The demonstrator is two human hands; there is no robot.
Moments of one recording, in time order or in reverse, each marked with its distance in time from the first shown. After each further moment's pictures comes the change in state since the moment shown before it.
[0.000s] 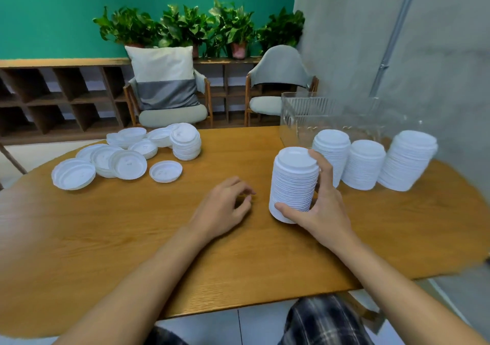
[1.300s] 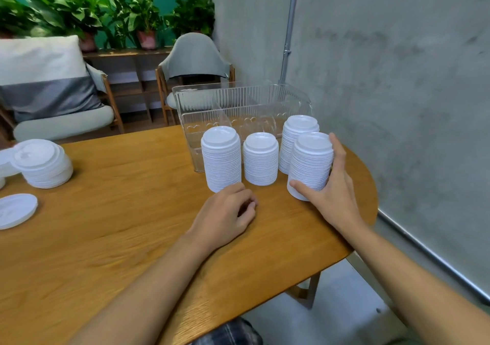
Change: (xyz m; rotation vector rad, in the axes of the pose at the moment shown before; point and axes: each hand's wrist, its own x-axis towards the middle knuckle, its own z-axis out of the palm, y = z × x) left_hand 0.101 0.131 0.148 -0.118 -0.124 0.257; right_hand -0.020 0.137 -0.182 -0.253 0.315 0.248
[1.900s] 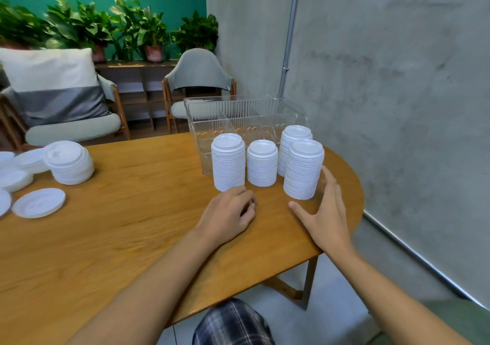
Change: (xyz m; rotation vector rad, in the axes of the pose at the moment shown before) left_hand -0.013 0.015 -0.012 0.090 0.031 0.030; right_hand -0.060 -0.021 0.001 -0.089 0.041 0.156
